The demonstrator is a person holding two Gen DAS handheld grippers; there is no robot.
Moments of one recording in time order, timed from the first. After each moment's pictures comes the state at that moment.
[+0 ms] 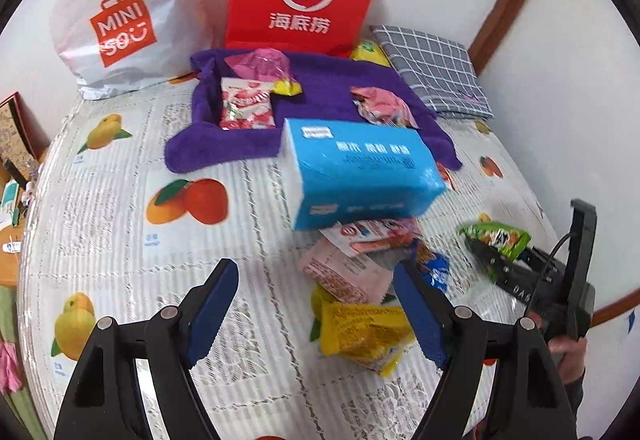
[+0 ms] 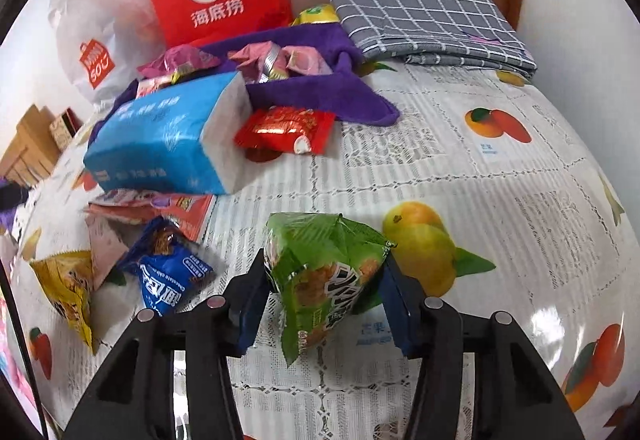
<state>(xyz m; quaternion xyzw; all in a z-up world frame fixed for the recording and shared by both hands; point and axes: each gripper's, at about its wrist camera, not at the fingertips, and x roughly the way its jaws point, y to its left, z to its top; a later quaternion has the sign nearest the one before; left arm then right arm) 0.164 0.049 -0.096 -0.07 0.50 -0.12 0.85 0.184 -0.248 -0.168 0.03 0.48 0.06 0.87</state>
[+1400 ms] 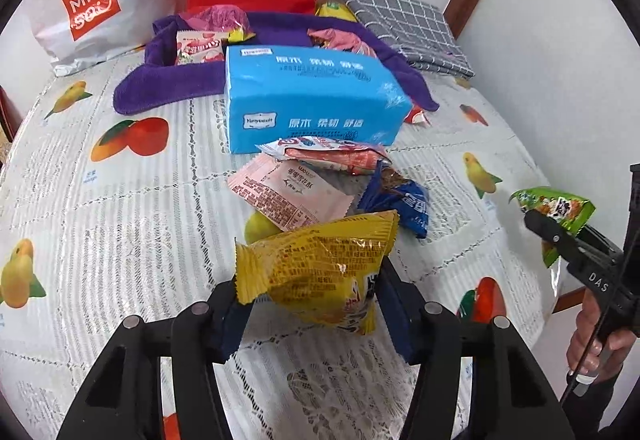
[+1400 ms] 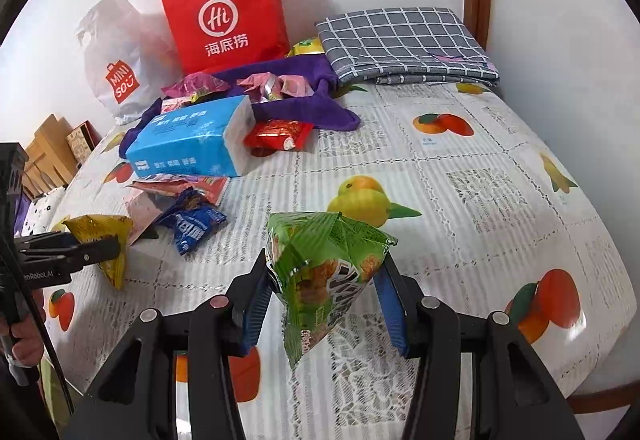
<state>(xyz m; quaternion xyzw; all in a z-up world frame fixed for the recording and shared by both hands) 0.121 0.007 -0.139 -0.05 0.51 -0.14 0.85 0.108 -0.281 -0.132 0.03 0.45 0.07 0.89</state>
